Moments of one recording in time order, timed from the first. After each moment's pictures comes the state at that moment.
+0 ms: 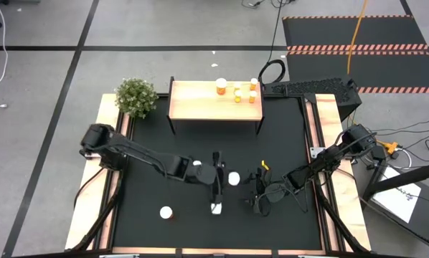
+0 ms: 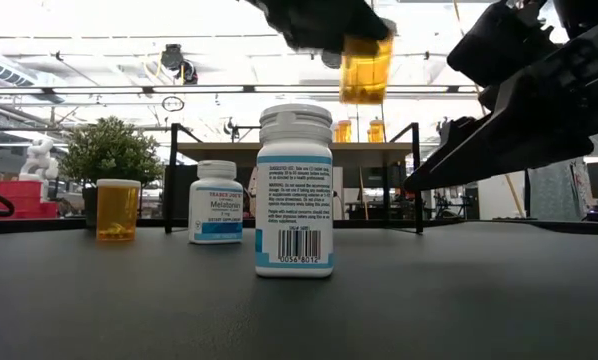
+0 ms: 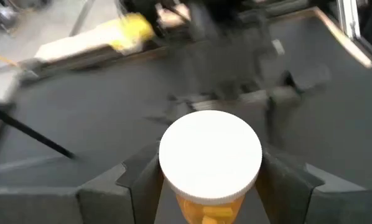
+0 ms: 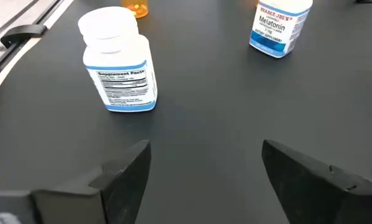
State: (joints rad) left arm -0.28 1.79 1.29 -0.03 -0.26 0.11; right arm 0.53 1.64 0.49 0.56 0.45 0.34
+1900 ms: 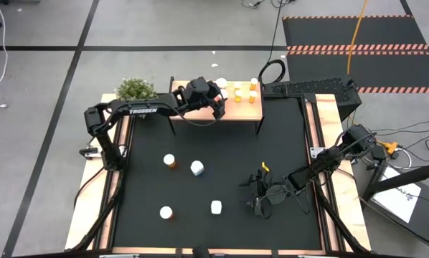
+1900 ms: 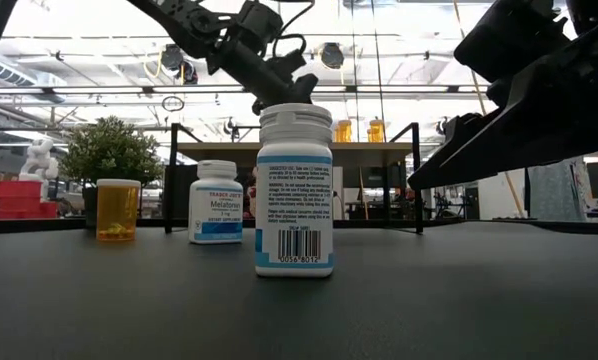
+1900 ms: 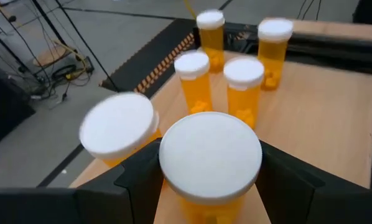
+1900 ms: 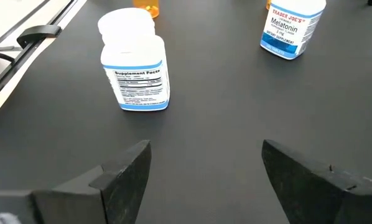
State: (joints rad) left arm 0.42 1.77 1.30 0.05 -0.16 0.11; right arm 0.55 1.64 0.49 0.57 0.45 0.34
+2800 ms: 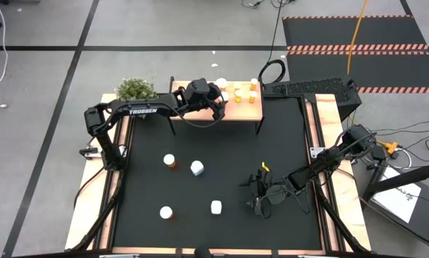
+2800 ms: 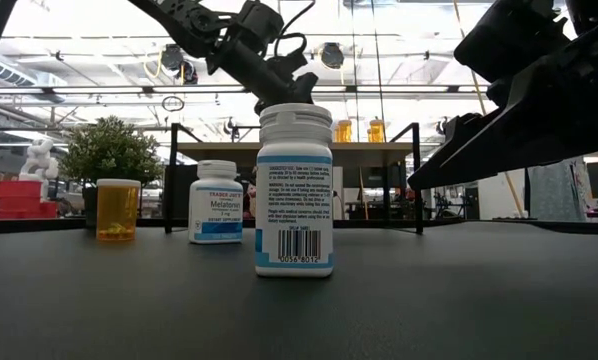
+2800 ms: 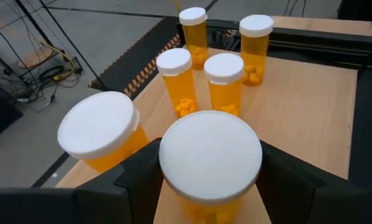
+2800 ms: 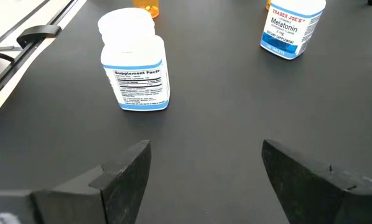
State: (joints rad) left arm 0.42 1.77 1.30 0.03 -0.12 0.12; right arm 0.55 1.64 0.49 0.57 0.45 0.34
